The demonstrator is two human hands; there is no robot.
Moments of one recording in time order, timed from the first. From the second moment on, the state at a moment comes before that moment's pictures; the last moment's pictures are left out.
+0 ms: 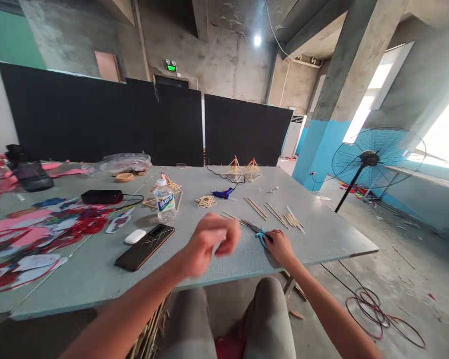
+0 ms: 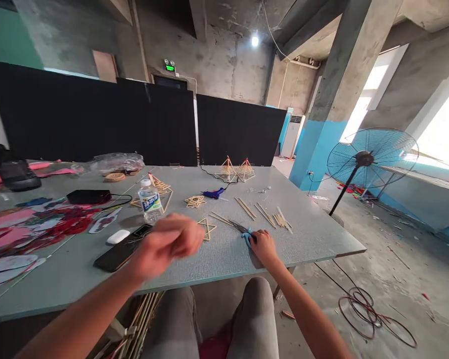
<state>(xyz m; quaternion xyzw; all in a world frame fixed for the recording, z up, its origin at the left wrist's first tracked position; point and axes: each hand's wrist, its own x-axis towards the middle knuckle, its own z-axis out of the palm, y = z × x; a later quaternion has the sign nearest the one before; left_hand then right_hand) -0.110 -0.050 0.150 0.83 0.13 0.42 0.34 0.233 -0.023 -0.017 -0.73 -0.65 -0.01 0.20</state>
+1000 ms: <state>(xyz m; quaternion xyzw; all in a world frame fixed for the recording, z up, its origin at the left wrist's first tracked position) -0.035 0.069 -0.007 0.95 0.12 0.28 0.08 0.254 0.125 0.013 -0.78 -0.62 -0.02 0.03</state>
